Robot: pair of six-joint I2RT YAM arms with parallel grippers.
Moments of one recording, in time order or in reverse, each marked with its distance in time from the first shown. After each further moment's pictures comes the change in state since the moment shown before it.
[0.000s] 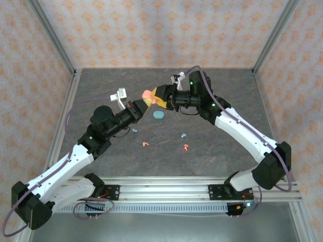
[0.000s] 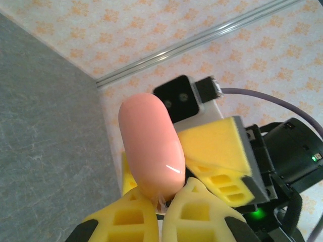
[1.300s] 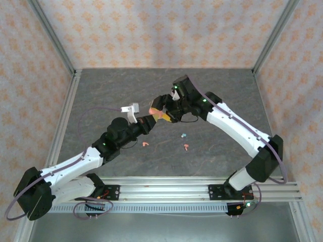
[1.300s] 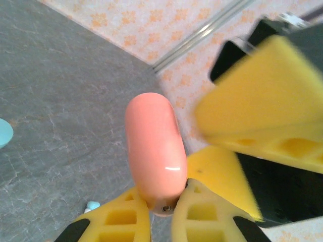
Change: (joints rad) left arm -0.109 0.080 -0.208 0.122 -0.172 0.266; right arm 0.076 0.080 0.166 -0.549 0.277 -0.103
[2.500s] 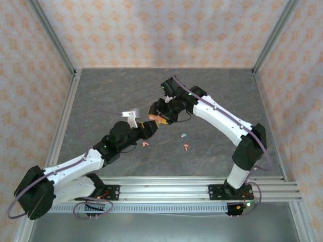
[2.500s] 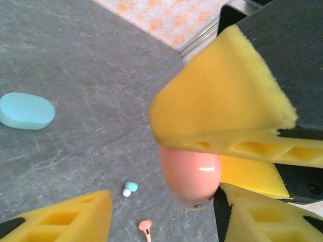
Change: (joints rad) left arm -0.015 0.020 -0.077 0.004 -0.024 0.077; right arm 0.037 0.209 0.170 -0.227 0.041 -0.099
